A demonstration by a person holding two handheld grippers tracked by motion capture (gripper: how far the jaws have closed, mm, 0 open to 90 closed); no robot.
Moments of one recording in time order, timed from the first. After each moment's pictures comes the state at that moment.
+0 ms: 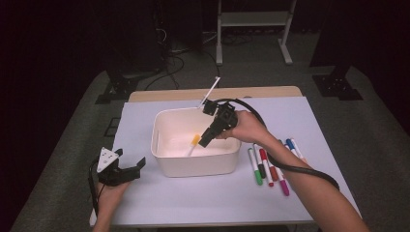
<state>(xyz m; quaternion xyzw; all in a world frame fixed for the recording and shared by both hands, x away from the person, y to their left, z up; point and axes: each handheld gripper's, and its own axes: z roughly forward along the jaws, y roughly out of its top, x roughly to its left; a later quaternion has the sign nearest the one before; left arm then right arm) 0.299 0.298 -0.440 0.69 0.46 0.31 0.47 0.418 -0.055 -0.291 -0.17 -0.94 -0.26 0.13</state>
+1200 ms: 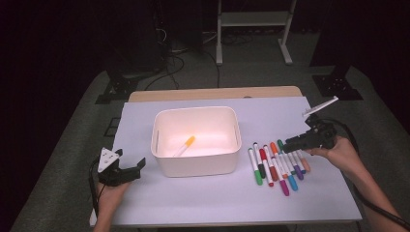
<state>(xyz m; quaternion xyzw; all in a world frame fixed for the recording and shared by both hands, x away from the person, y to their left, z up) 0.299 0.297 -0.441 0.69 0.46 0.31 0.46 0.374 -0.312 -0.346 -0.38 -0.85 -0.35 0.08</state>
